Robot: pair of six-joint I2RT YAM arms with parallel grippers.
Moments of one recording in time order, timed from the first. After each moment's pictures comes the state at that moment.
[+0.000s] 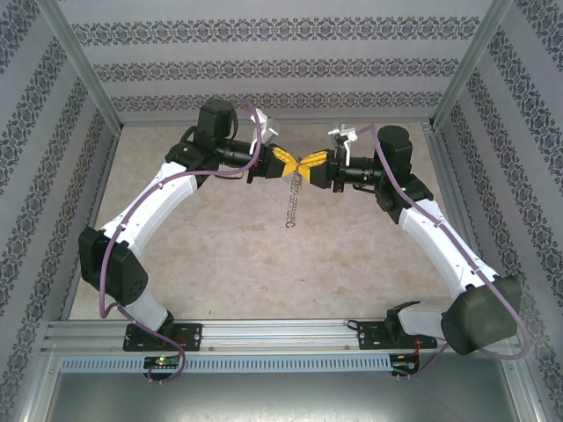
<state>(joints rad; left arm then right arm) -0.43 1.63 1.58 -0.39 1.15 0.17 0.30 1.28 1.11 -0.01 -1.08 0.22</state>
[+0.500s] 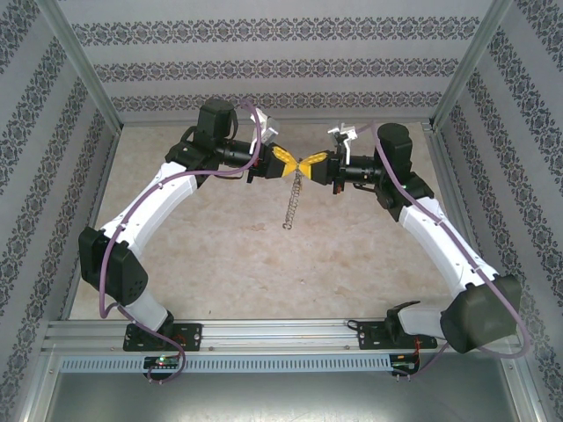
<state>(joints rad) -0.43 1.63 1.58 -0.39 1.13 0.17 0.30 1.30 1.17 -0.11 -1.09 0.17</state>
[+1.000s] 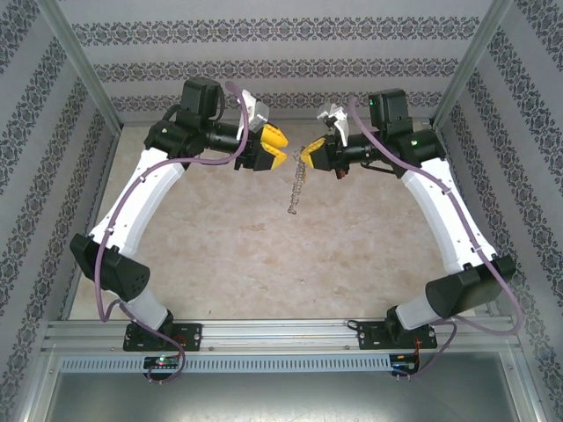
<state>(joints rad) -0.38 1.67 1.90 -0.79 1.15 0.44 0.30 1.51 1.75 -0.95 -0.98 -0.35</state>
